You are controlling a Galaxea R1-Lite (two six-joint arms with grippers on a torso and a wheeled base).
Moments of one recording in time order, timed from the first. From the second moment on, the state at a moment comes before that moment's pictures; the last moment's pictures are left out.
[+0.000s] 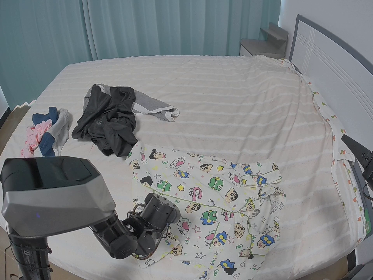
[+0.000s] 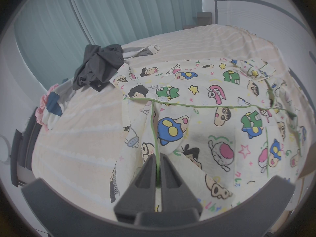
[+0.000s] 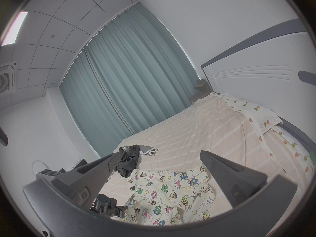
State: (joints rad) left arm -0.72 2.22 -0.70 -0.62 0.62 -0.32; right arm 0.10 1.00 -0.27 -0.79 0.16 0.50
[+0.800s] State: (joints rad) left arm -0.34 1.99 -0.55 -0.61 0.09 -0.32; right arm 0.10 0.98 -0.27 -0.79 0.16 0.50
